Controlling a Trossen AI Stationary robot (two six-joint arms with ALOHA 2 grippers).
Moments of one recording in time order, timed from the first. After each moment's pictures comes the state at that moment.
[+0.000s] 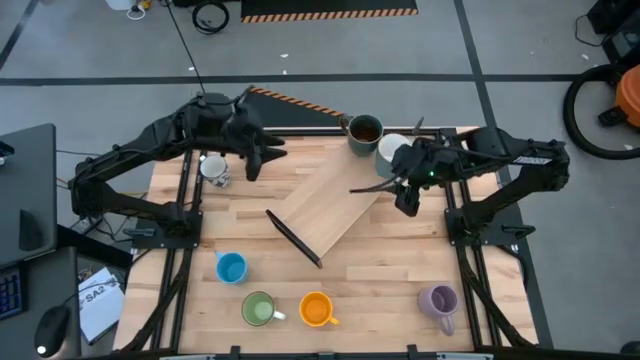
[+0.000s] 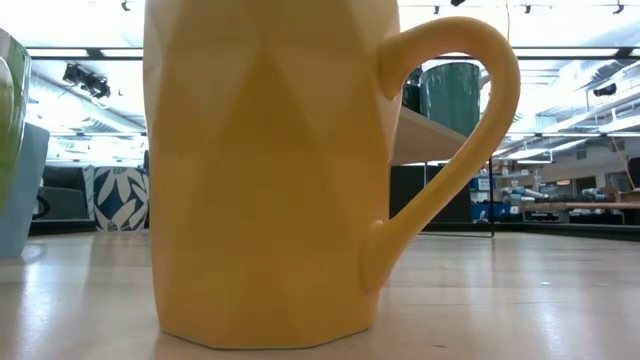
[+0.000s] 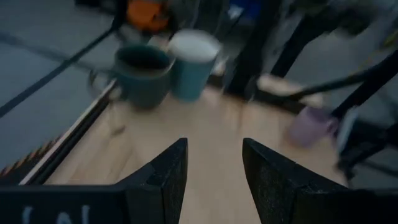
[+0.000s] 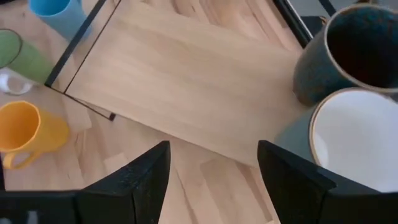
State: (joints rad) left arm 0.36 1.20 1.43 -0.66 0.17 -0.13; right arm 0.14 1.32 1.70 -1.36 0.30 0.46
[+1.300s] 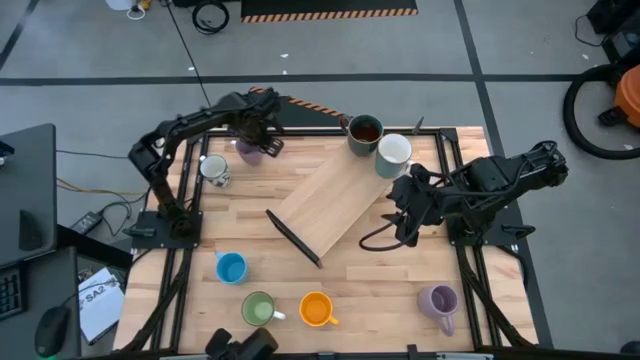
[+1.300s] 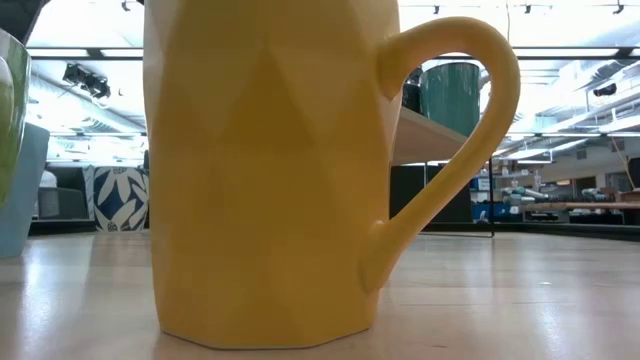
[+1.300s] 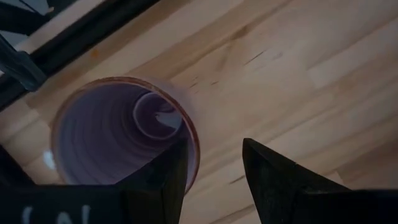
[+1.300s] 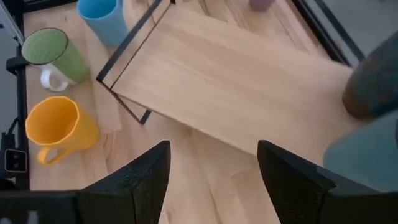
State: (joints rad) left arm 0.75 1.77 1.43 -1.04 -0.07 -0.26; right arm 0.39 1.32 1.60 -1.23 0.45 0.58
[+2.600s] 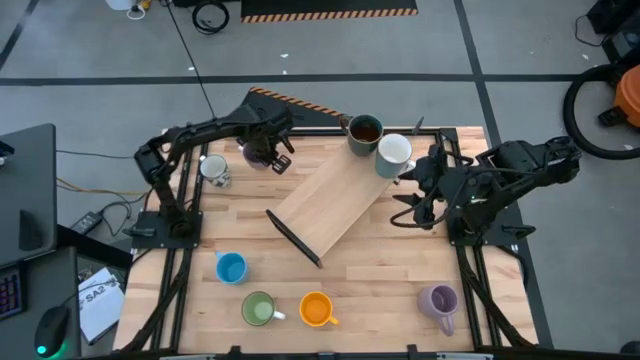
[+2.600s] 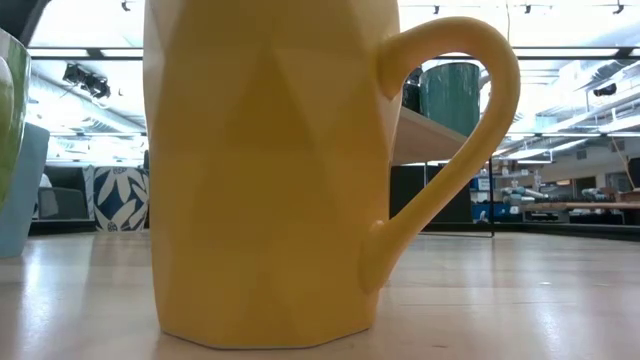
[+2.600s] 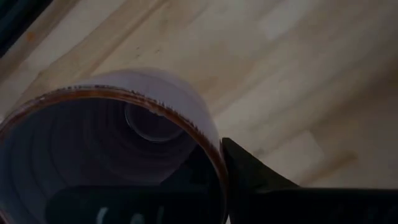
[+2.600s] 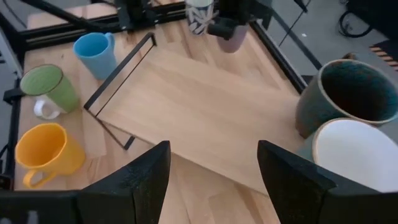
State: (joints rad) left arm 0.59 1.77 1.43 -1.10 -0.06 -0.28; right arm 0.38 1.19 1.60 -1.23 0.55 0.50
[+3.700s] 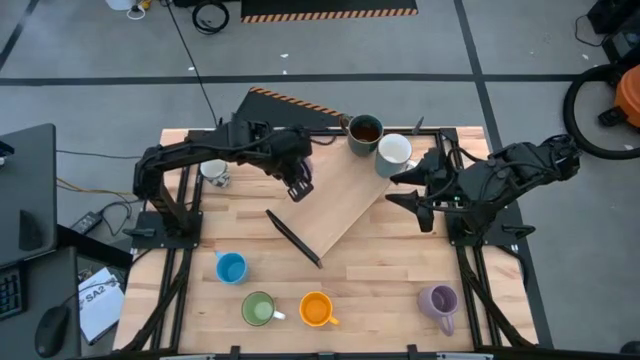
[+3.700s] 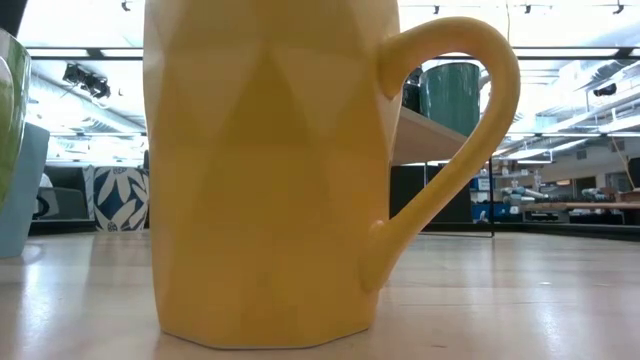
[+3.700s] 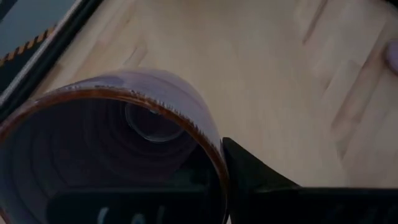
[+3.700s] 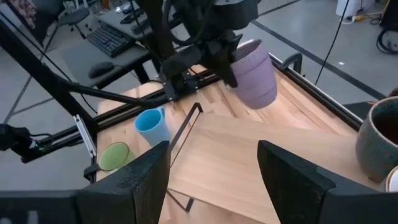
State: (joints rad) left arm 0.13 1.73 1.97 -1.28 -0.14 -0.41; right arm 0.45 1.17 1.60 -0.94 0.60 0.59
